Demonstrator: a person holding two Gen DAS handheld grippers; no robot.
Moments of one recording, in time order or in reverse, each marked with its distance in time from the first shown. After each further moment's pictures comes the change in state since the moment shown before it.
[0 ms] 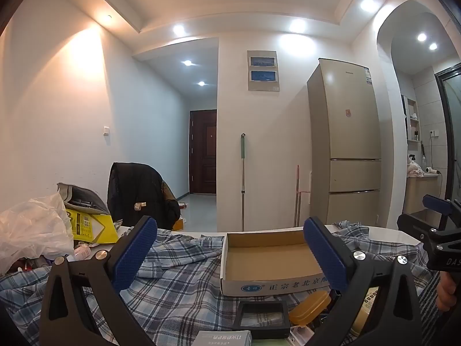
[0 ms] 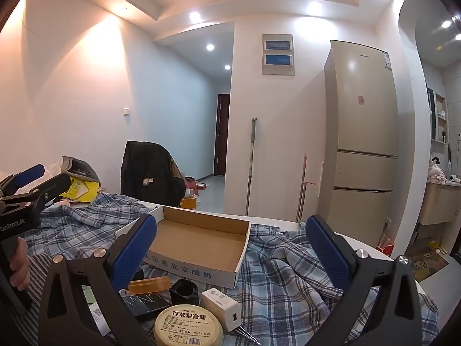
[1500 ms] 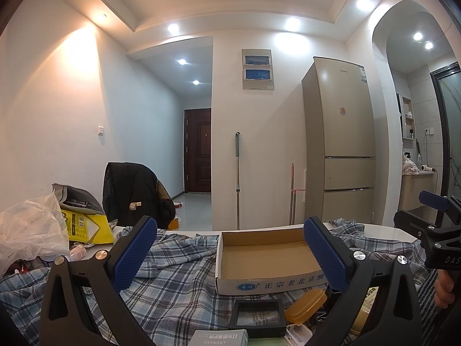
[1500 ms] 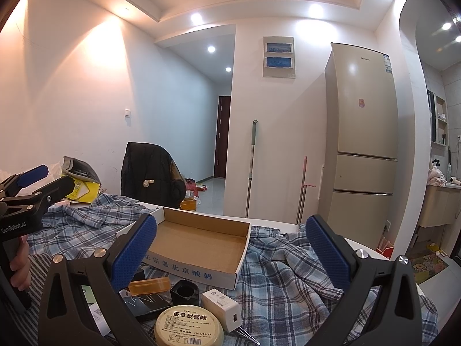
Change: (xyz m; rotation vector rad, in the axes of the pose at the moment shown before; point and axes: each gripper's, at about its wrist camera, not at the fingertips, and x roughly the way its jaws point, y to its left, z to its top) left arm 0.001 -0.001 -0.004 0.009 -0.001 -0.026; right arm -0.002 0.003 0.000 -0.007 -0.009 0.000
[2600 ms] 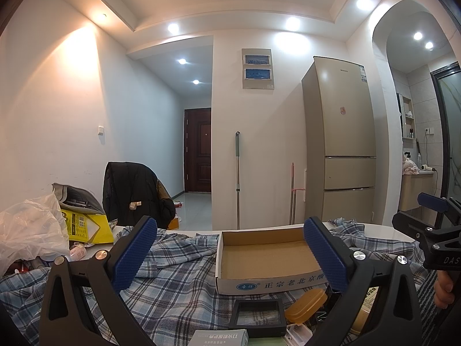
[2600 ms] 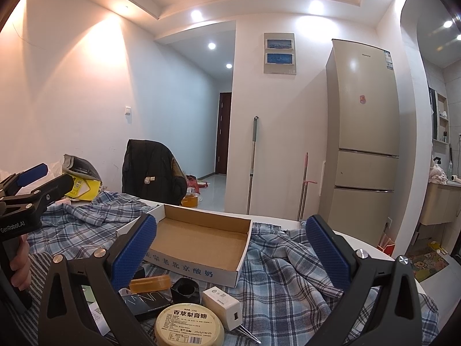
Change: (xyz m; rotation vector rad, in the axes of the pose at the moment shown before) left arm 0.000 0.000 0.000 0.000 0.003 0.000; right arm 0.003 -0.003 0.003 0.007 0.025 0.011
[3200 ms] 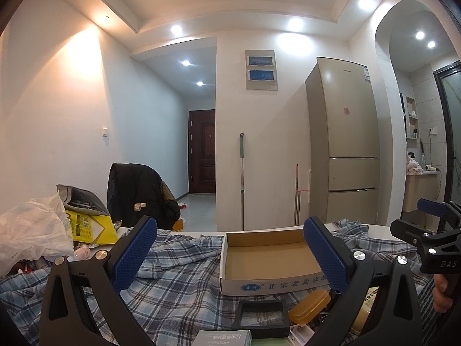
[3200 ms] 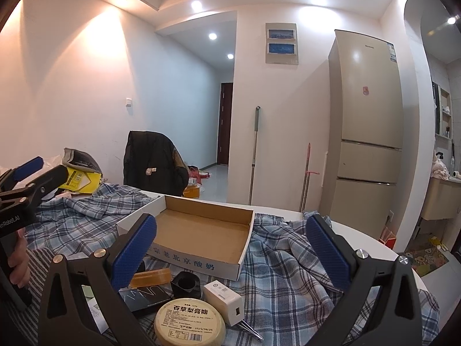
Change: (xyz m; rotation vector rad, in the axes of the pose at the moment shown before) left arm 0.000 0.001 -0.002 0.004 -0.008 0.019; right arm 0.009 -0.002 -0.001 0.005 0.053 0.005
